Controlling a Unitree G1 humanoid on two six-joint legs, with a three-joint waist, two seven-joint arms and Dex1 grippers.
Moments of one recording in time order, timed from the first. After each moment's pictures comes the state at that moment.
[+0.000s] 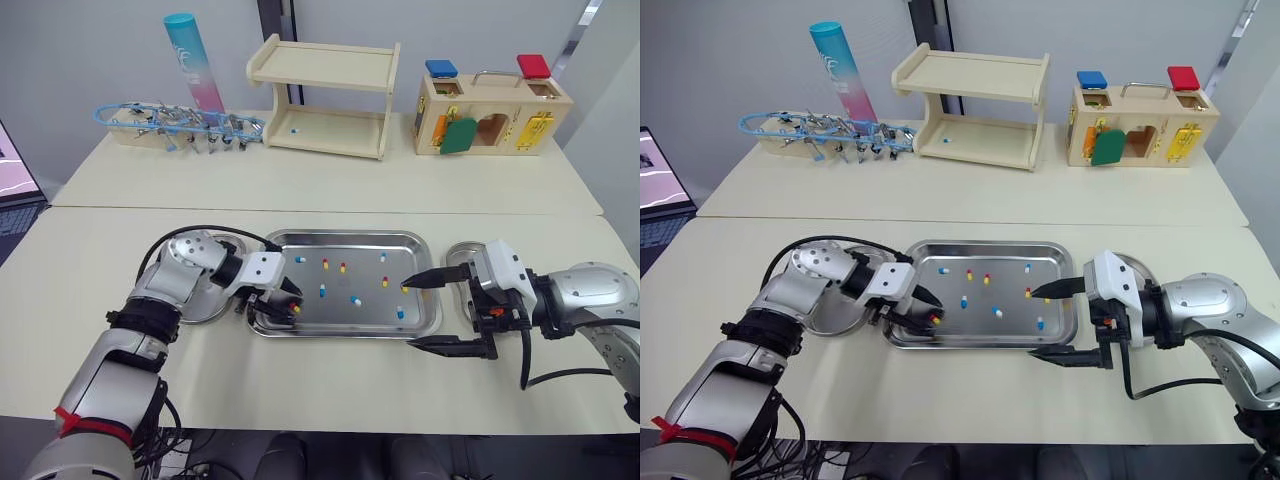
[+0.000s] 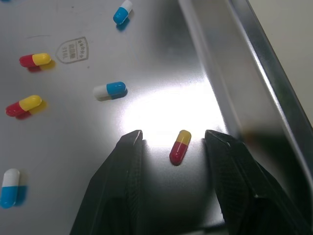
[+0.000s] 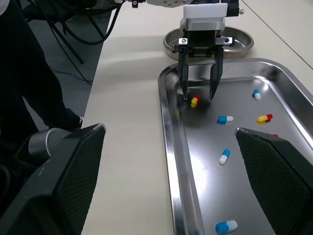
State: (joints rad) left arm -0.80 0.65 -0.32 0.63 -0.01 -0.29 -1.59; right arm -0.30 -0.90 0.01 -0.50 0.65 0.58 1.15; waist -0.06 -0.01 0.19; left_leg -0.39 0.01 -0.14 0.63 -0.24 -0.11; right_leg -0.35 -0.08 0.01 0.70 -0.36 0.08
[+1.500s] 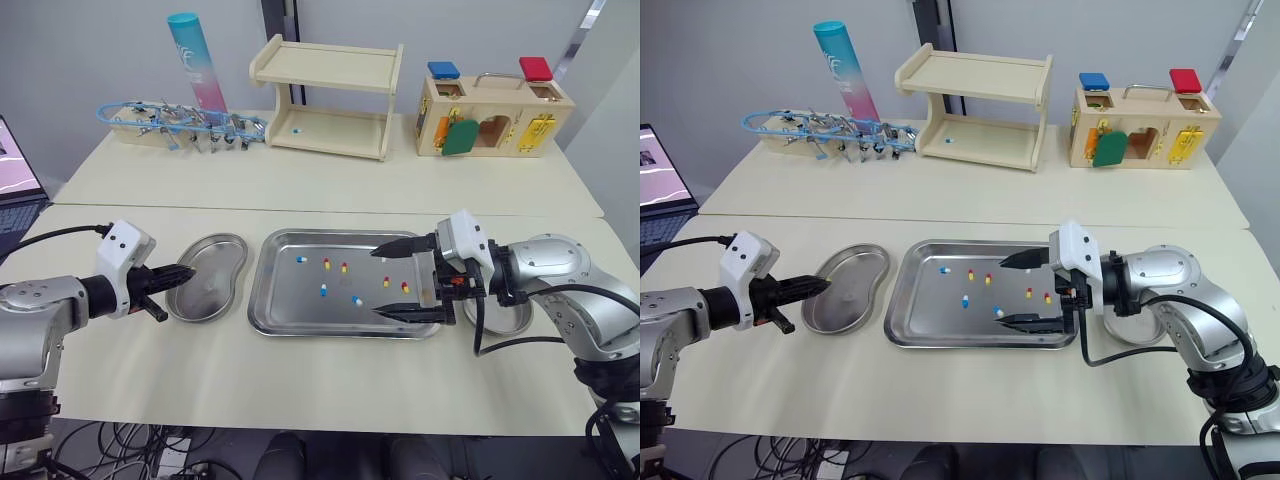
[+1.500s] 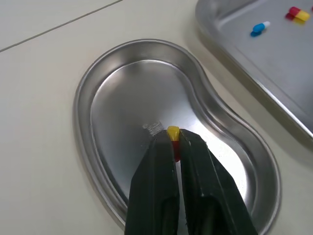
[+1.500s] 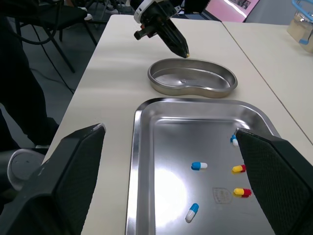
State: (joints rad) left arm -0.23 0.89 0.31 0.01 -0.30 0.65 -0.95; right arm -0.54 -0.74 0.14 -0.38 0.54 0.55 1.12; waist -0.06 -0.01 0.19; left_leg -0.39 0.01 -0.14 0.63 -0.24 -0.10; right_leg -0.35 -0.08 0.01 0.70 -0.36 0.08
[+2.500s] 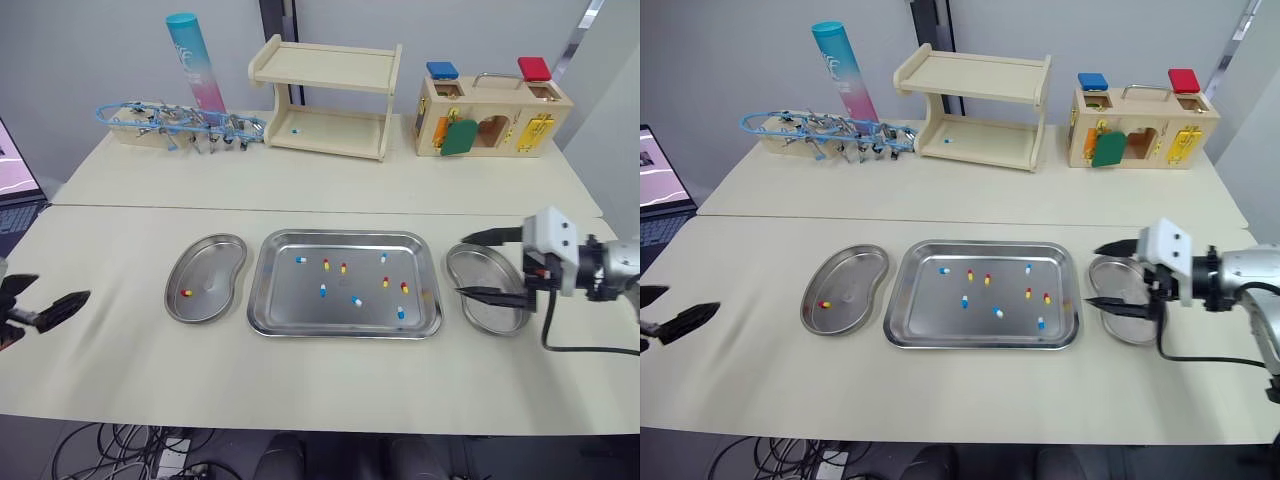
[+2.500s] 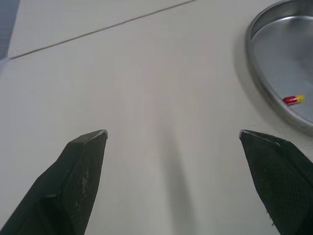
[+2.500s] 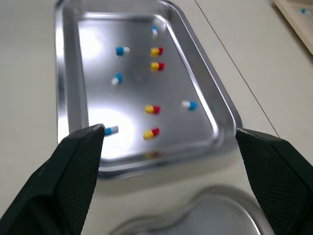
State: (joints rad) left arm 0.15 0.98 0.77 0.13 -0.35 0.46 -0.91; right arm -0.30 -1.03 -0.13 -0.04 0.37 0.23 1.24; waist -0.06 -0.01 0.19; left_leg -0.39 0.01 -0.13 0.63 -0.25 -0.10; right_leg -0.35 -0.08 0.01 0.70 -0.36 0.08
